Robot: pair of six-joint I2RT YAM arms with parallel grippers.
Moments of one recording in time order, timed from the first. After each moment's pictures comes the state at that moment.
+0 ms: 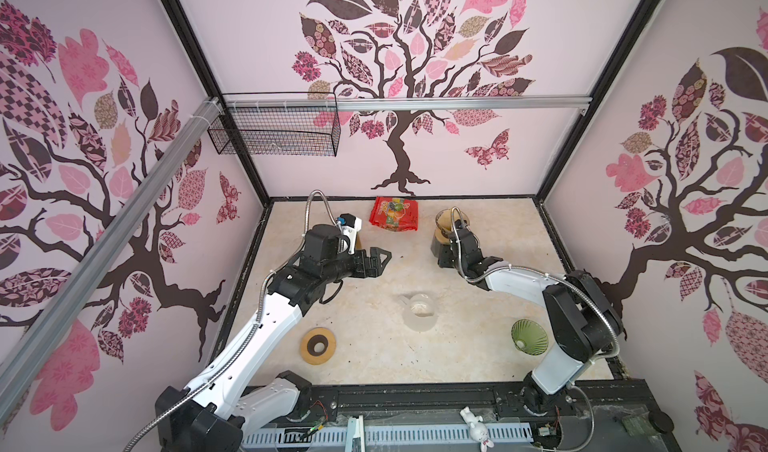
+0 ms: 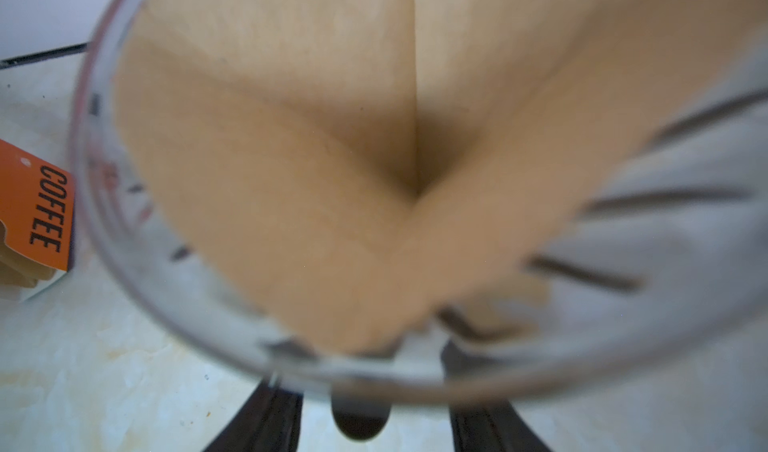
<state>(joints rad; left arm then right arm) -0.45 1.11 1.05 -0.49 0.30 -0.43 0.49 1.68 0.95 0.05 0.24 0.45</state>
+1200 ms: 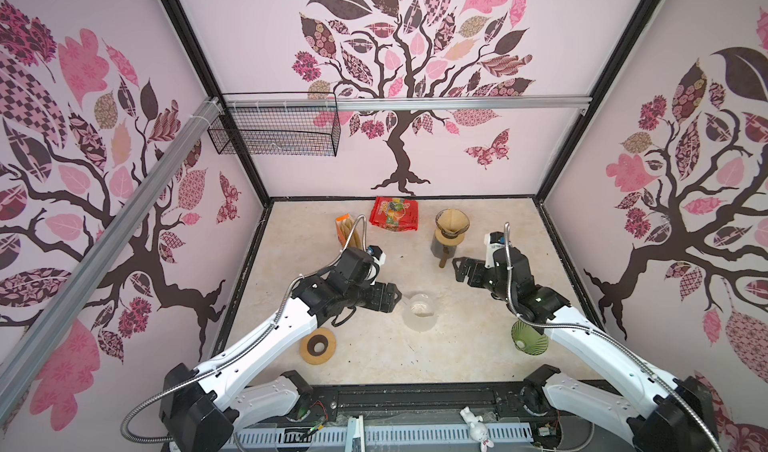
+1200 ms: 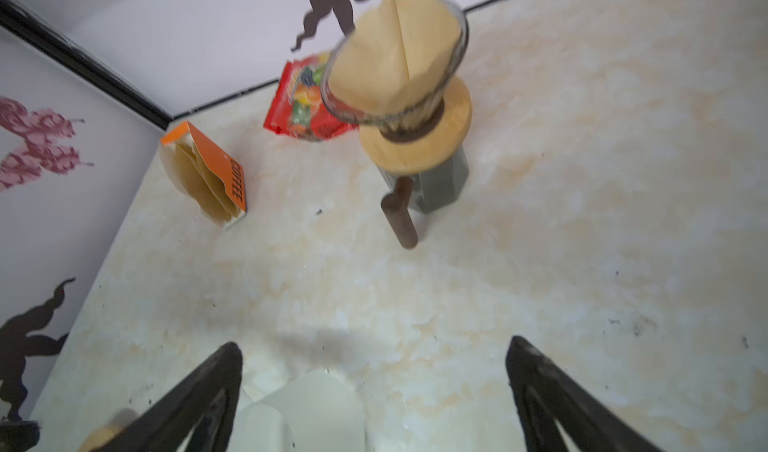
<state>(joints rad) -0.74 1.16 0.96 -0.69 0.16 -0.44 0.49 1.02 0.68 -0.25 0.07 0.56</state>
